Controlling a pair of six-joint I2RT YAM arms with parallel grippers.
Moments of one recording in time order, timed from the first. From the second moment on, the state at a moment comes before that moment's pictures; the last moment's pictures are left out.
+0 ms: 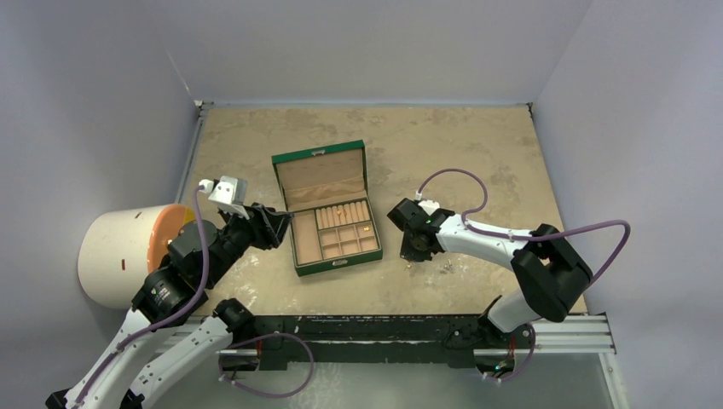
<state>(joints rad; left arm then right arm) -0.67 0.47 0.85 -0.56 -0.19 -0.38 0.79 1.51 0.83 -0.62 0.26 0.98</state>
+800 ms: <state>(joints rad) -0.67 0.47 0.85 -0.56 -0.19 -0.38 0.79 1.45 1.02 -0.68 0.28 0.91</state>
